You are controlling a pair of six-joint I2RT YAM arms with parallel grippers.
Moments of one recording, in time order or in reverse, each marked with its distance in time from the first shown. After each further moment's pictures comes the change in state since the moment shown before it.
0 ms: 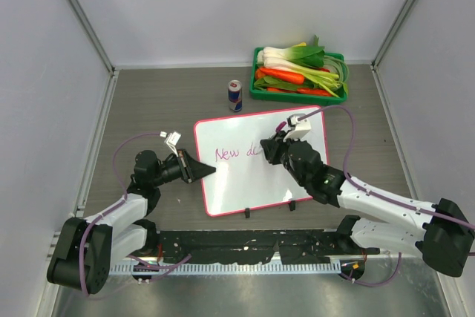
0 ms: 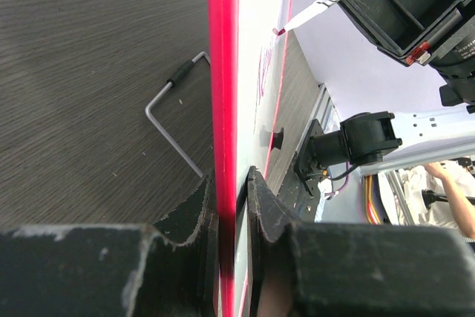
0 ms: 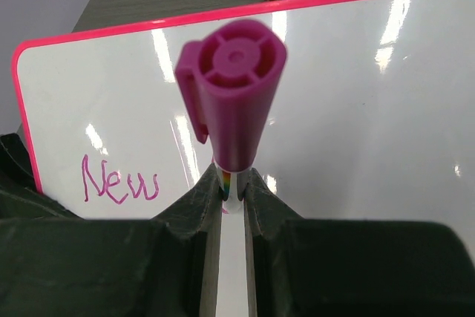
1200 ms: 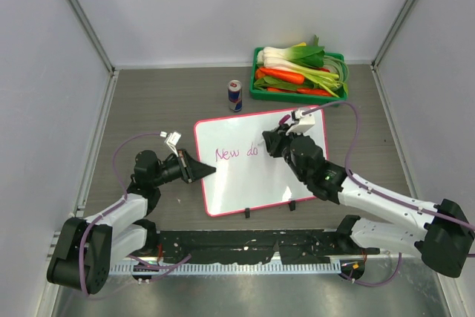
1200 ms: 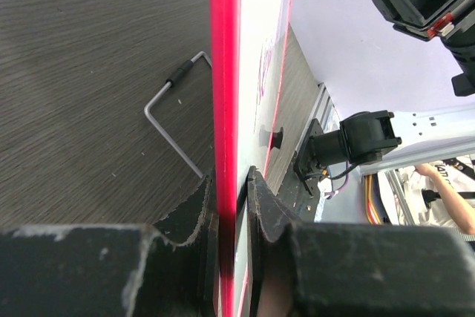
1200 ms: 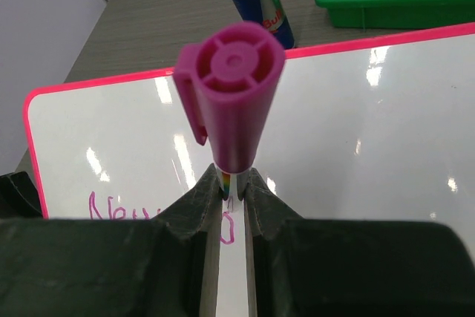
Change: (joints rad) left arm -0.002 0.000 0.000 0.001 0.000 0.000; right arm -0.016 0.004 0.054 0.011 0.044 -0.012
